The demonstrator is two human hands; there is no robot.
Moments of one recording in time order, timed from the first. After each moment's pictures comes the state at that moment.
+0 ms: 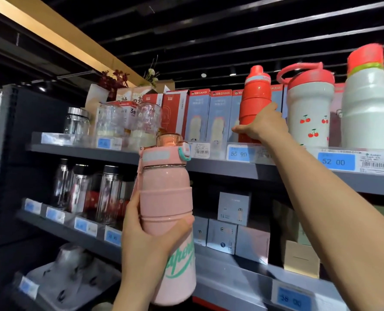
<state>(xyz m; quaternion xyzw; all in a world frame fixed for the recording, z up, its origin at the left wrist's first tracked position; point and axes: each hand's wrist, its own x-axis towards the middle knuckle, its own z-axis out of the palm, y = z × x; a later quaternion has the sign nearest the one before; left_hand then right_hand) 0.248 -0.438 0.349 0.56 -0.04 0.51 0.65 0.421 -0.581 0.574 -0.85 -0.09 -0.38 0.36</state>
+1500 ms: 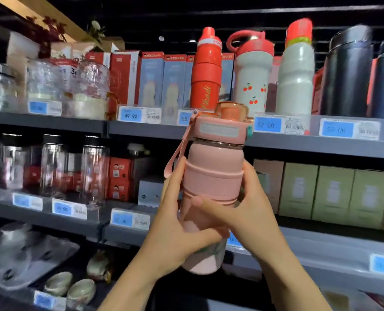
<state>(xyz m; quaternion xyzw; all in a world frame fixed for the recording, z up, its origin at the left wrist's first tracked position) 0.247 -0.515 0.330 0.66 -0.32 0.28 0.62 0.256 -0.658 0.367 -0.69 -0.33 -0.25 0.59</state>
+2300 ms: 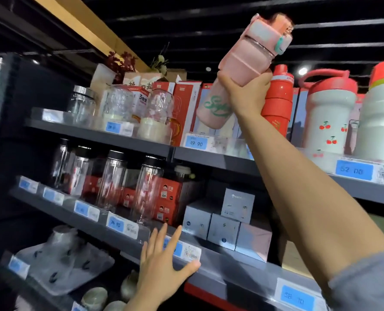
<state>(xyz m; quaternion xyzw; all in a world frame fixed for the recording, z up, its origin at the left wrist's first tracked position) 0.324 -0.388 0.251 0.91 0.07 0.28 0.29 0.388 -0.493 0.600 -0.63 -0.26 -0.45 0.58</state>
